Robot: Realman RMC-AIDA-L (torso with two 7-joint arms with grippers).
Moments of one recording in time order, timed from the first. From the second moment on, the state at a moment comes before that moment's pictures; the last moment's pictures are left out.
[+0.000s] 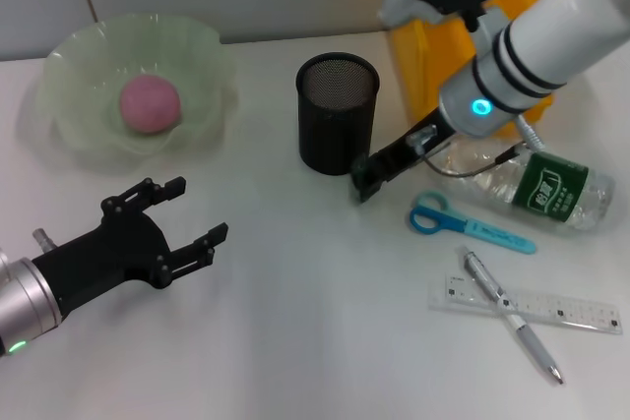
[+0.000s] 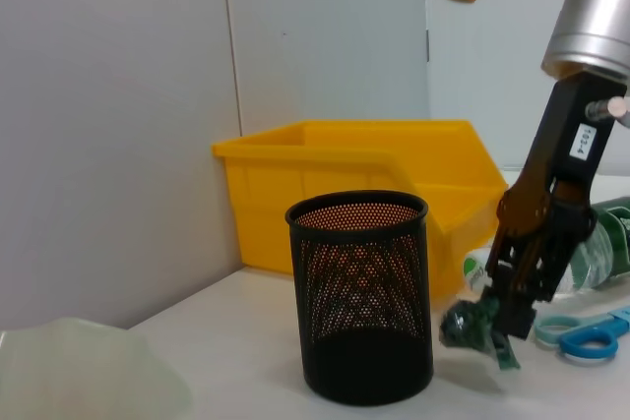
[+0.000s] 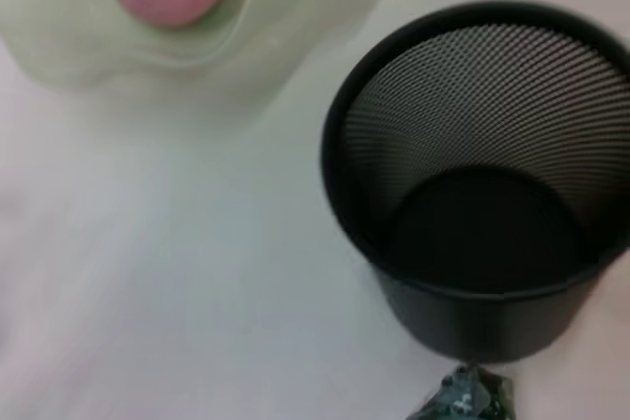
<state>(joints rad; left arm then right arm) -0.42 -2.07 1.09 0.33 1.36 1.24 -0.68 0.92 2.09 -1.17 -0.73 -2.57 -1.19 2.61</state>
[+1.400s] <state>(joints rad) -0.42 -2.06 1.09 0.34 1.36 1.25 -0.69 0.64 2.07 -0.99 -1.42 -2.57 -1.47 2.72</state>
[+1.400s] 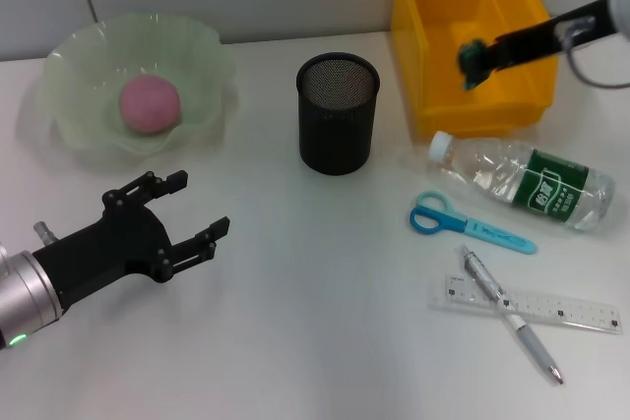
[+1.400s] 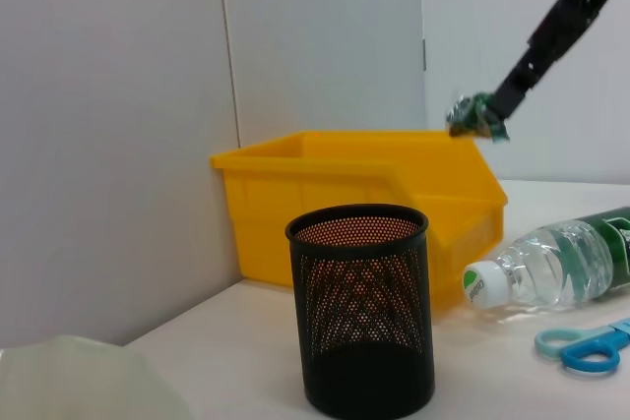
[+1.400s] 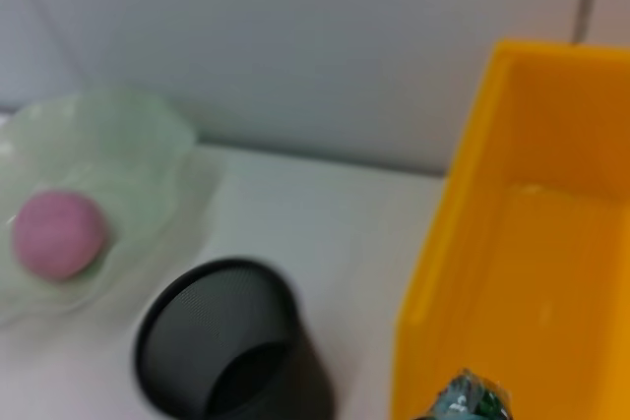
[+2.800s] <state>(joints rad) -0.42 -2.06 1.09 0.34 1.36 1.26 -0.70 0.71 2.07 -0.95 -1.47 -2.71 -1.52 2.63</state>
